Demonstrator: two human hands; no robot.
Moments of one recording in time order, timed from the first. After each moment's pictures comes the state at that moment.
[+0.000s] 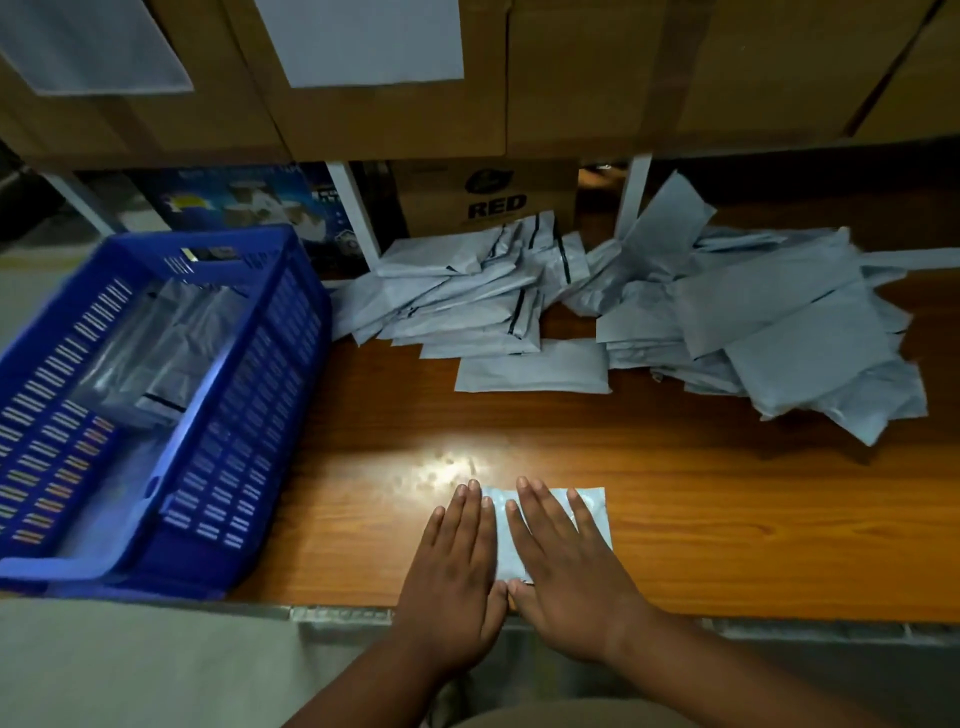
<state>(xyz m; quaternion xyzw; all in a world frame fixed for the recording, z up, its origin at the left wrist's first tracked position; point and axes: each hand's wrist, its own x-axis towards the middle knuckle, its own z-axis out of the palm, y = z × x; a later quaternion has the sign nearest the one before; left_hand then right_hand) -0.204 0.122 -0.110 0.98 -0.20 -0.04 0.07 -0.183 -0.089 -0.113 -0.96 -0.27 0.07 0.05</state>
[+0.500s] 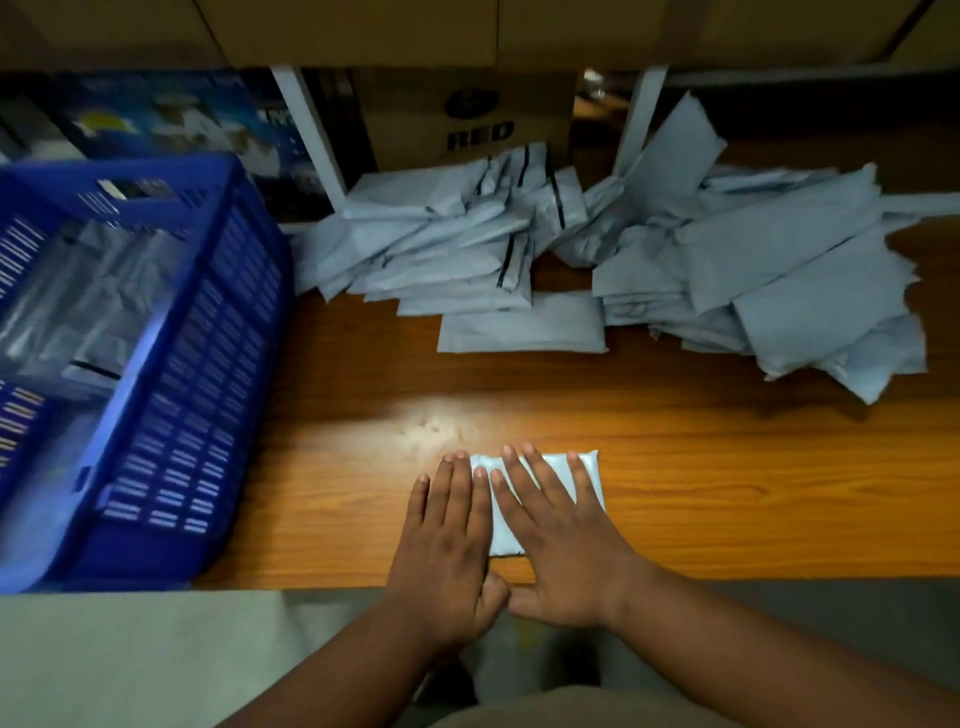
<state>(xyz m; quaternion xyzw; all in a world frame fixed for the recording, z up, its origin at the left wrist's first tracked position) -0.193 0.123 -0.112 0.97 -0.23 -0.07 0.04 -0.174 -0.090 -0.102 -0.95 -0.29 0.10 0.04</state>
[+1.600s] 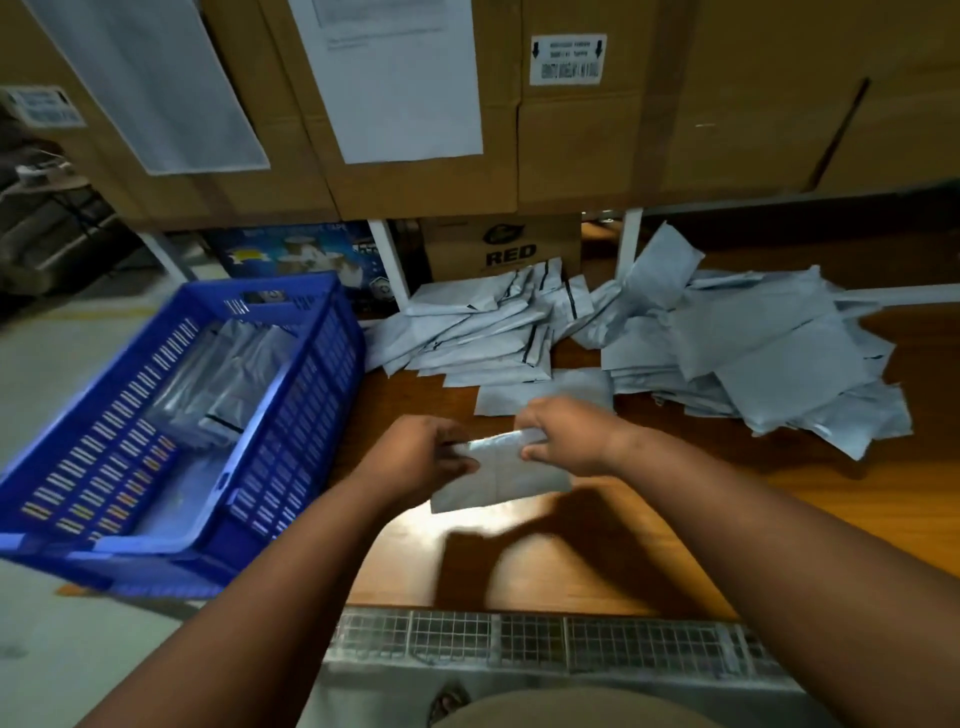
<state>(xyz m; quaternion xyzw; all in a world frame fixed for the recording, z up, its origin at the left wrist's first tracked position) -0.098 0.164 0.058 0.97 -0.11 -0.08 0.22 -0.038 -0.084 0.028 -0.93 -0.29 0.13 0.17</state>
